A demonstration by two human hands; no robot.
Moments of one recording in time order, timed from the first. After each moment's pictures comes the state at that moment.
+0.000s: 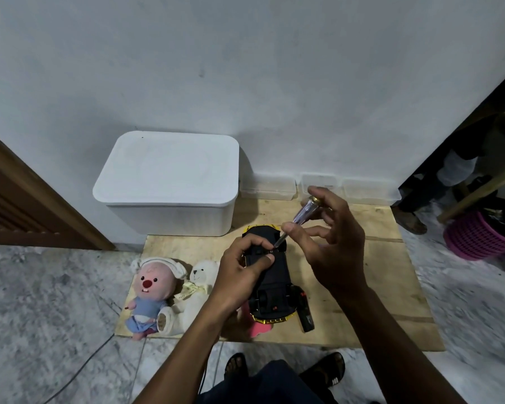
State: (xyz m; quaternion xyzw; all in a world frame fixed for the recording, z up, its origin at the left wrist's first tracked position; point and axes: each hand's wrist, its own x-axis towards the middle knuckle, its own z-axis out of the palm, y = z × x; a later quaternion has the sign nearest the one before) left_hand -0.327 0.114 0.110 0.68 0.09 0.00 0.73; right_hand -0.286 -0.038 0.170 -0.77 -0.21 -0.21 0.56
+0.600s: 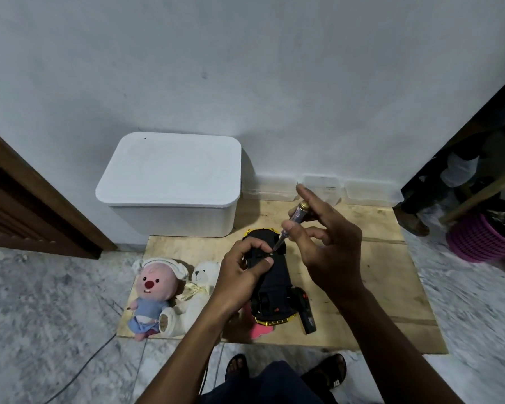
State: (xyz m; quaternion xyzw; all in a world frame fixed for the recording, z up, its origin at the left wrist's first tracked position) left_hand -0.327 0.118 0.102 0.68 0.10 -0.01 0.72; right_hand -0.285 -0.029 0.169 -0.77 -0.22 -0.20 0.57
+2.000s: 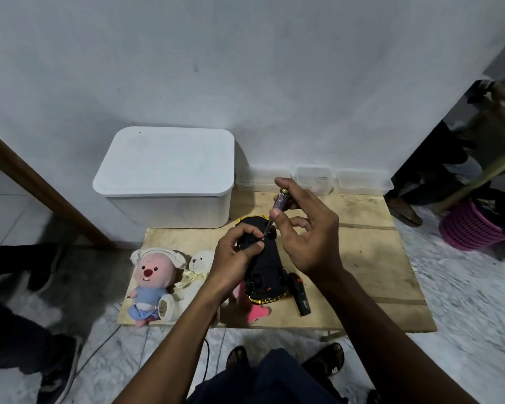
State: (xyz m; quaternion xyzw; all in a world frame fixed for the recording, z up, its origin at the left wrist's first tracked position) left_hand -0.330 0.117 0.099 0.67 0.11 -0.01 0.73; right_hand -0.301 -0.026 0.163 -0.77 -0.23 -0.19 0.56
